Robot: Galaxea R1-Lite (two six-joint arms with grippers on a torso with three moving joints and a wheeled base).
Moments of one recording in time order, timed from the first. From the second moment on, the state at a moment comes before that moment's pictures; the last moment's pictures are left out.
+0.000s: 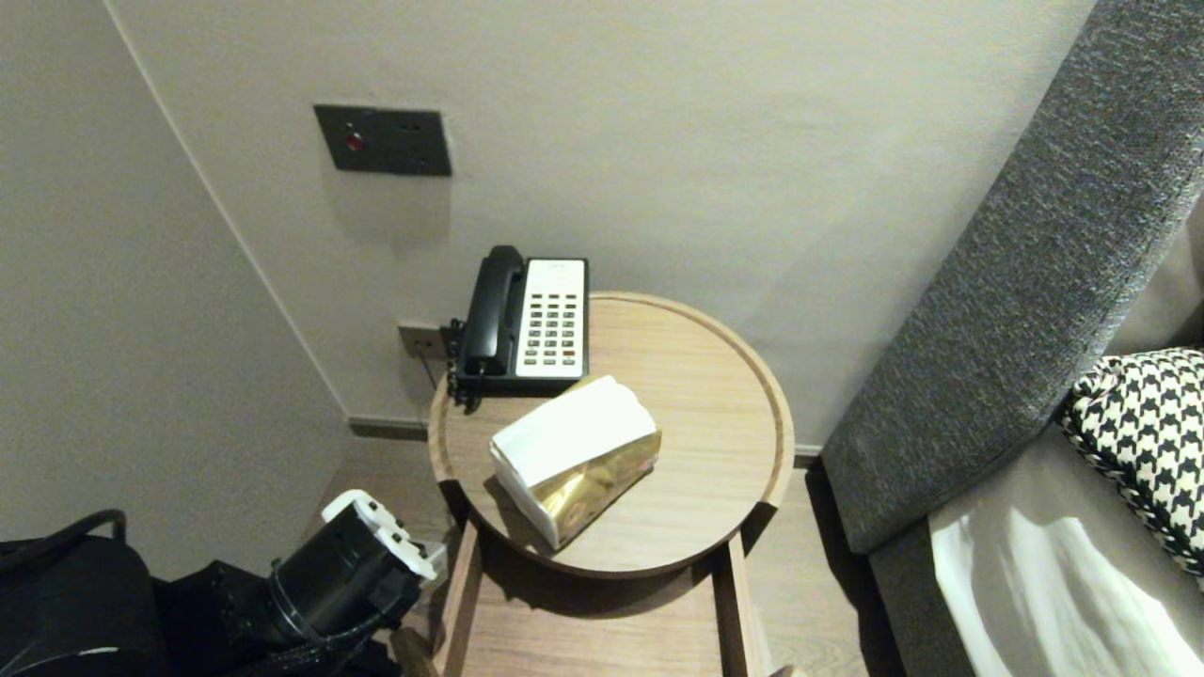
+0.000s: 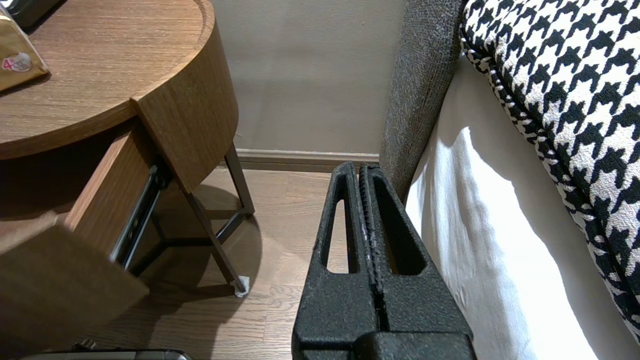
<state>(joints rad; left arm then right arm) -0.83 1.58 -0.64 0.21 -0.05 -0.51 -0.01 0.00 0.00 -0.10 -0.01 0.00</state>
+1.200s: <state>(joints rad) -0.59 1.69 -0.80 -0.01 0.01 -0.61 -0.01 0.00 0.00 -0.10 -0.01 0.00</state>
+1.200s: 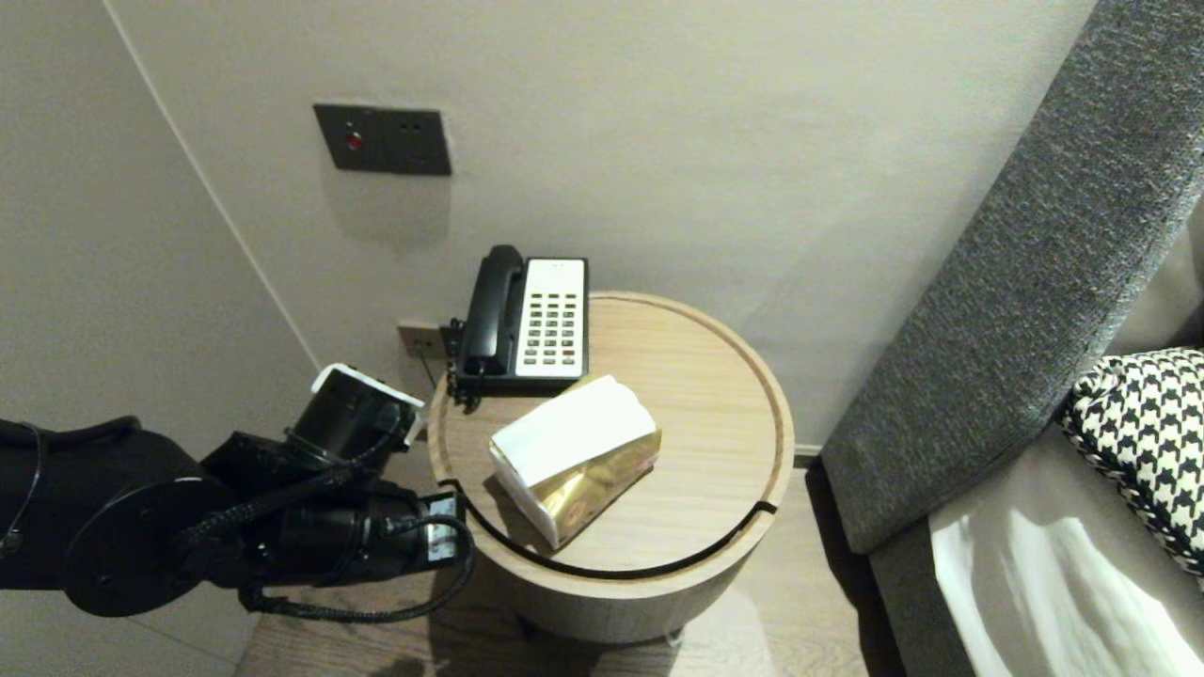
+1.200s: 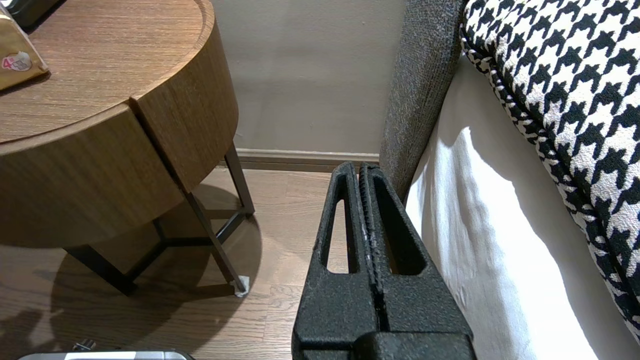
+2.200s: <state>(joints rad) -0.59 1.55 -0.72 0.05 0.00 -0.60 -0.01 0.00 0.00 -0.10 -0.01 0.00</state>
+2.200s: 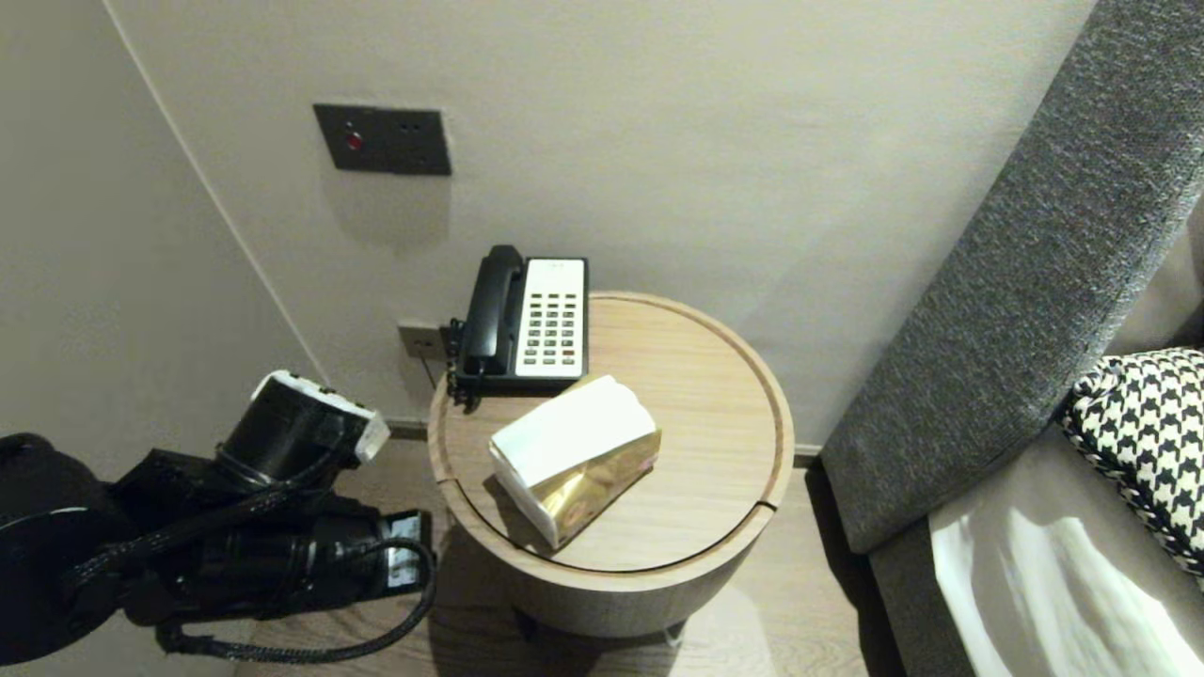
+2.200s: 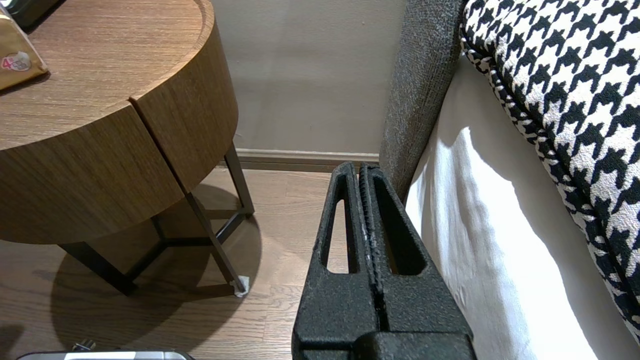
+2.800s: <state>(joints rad) -0.52 1.14 -0.60 0.27 0.17 -0.52 -0.01 0.00 0.00 -0.10 -0.01 0.00</state>
